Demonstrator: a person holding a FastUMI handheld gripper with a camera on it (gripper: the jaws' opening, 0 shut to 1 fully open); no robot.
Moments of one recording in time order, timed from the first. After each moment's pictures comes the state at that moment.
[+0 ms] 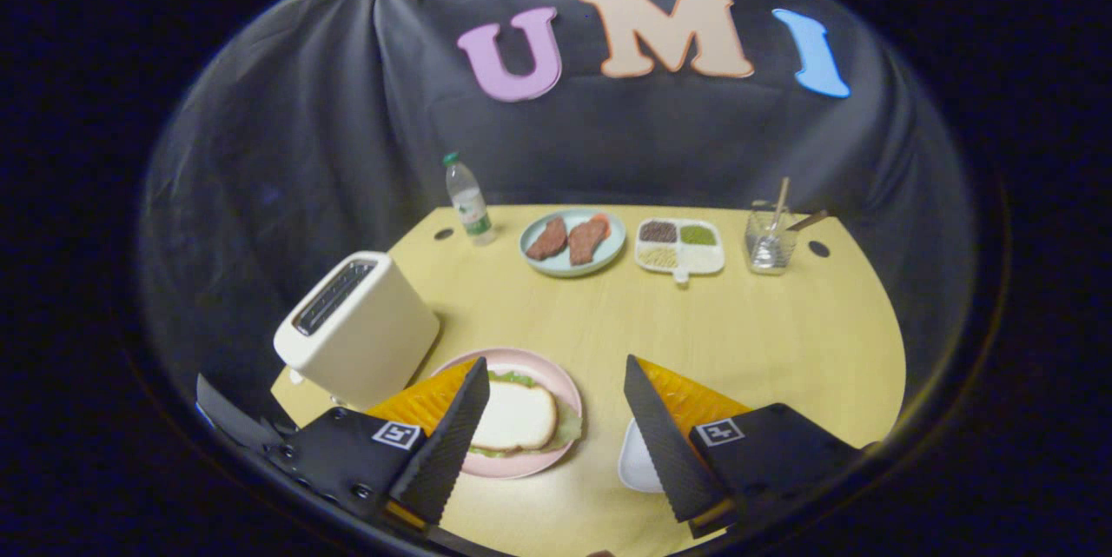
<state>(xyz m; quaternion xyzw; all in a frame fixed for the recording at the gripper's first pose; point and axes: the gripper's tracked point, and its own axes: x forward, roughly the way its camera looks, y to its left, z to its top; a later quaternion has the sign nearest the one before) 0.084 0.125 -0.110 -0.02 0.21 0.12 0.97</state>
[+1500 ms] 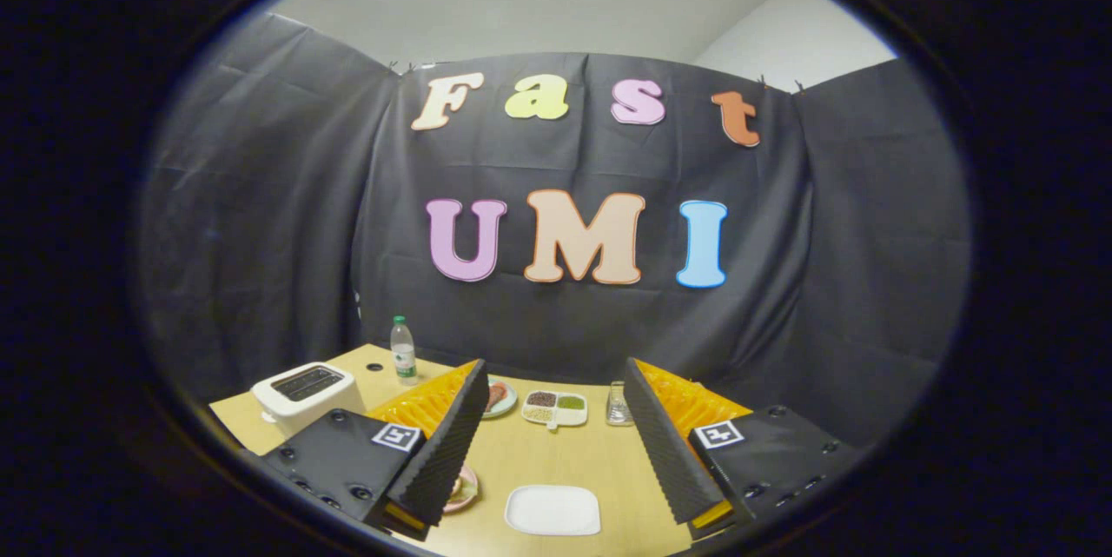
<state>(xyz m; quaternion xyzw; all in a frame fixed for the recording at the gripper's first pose) -0.025 0.057 0.064 -0.08 -0.09 0.03 0.99</state>
